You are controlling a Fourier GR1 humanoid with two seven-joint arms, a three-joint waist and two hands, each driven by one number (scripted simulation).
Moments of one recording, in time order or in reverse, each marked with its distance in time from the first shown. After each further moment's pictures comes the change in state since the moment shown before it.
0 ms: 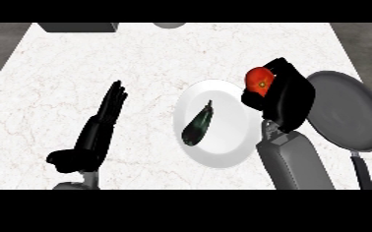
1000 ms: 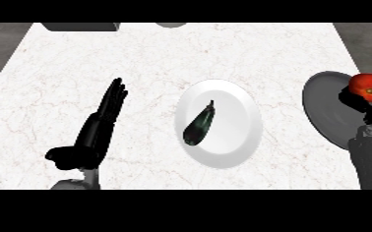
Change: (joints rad) left arm -0.016 -0.013 0.014 -0.006 -0.009 -0.011 0.020; right arm 0.102 -0.323 -0.455 0.342 -0.260 -0.512 -0.401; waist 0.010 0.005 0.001
